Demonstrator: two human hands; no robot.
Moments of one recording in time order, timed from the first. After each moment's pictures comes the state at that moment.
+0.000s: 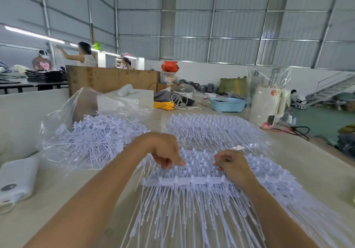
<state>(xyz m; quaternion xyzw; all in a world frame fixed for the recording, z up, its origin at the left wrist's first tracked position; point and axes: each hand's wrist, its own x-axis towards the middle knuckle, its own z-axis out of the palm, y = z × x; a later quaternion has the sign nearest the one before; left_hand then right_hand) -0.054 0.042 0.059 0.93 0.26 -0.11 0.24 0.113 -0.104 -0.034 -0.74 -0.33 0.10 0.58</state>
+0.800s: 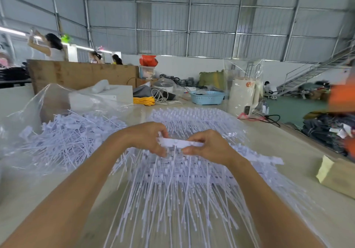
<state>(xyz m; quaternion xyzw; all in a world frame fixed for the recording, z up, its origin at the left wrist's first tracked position) -0.059 0.040 0.061 0.96 0.17 0.04 0.22 0.087 -0.118 0.018 -0.74 -0.55 0.04 0.39</state>
